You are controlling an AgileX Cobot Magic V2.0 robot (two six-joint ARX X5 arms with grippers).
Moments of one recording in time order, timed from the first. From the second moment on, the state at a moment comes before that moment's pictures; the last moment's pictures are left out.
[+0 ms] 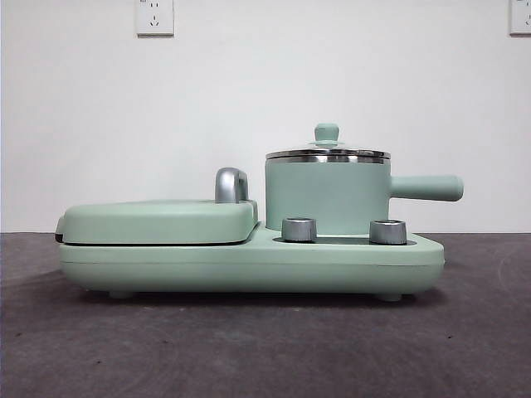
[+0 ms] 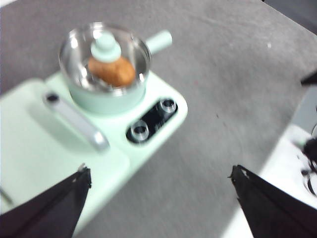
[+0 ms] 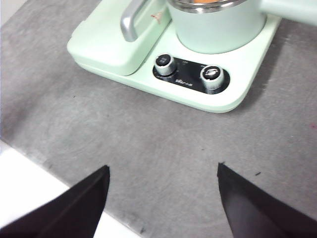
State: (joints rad) left arm -0.59 1.21 1.65 -1.15 0.31 0.10; right arm 0.46 0.47 0.88 -1.03 -0.25 0.24
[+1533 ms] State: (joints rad) left arm -0.32 0.34 0.74 -0.82 0.21 -0.21; right arm 0.46 0.47 0.88 -0.97 -0.29 0.23
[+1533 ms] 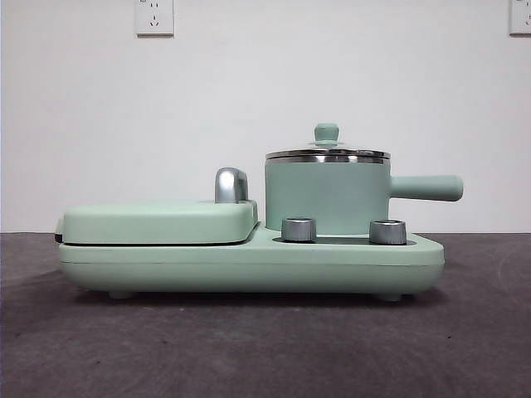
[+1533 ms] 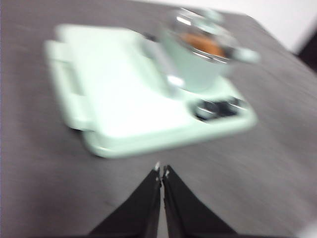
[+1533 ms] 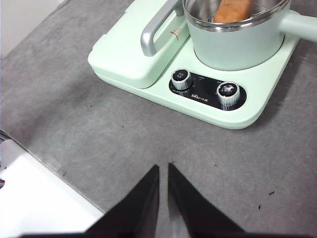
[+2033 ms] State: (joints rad) left arm -0.02 0.01 0.07 -0.27 0.12 -0.07; right arm 0.46 0.47 0.88 -0.97 -0.29 0.23
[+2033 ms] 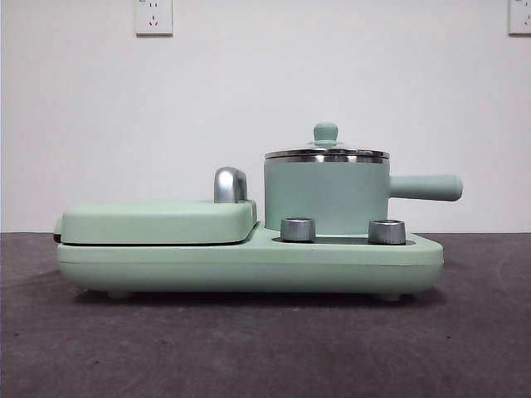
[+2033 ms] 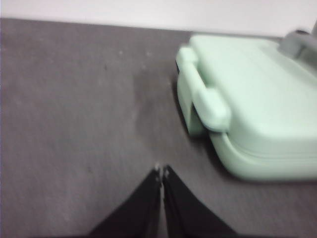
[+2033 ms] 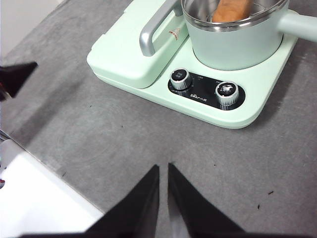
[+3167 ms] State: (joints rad) left arm -0.02 0.00 0.06 -0.24 0.11 -0.07; right arm 0.17 0.27 0.43 -0.39 -0.31 0.21
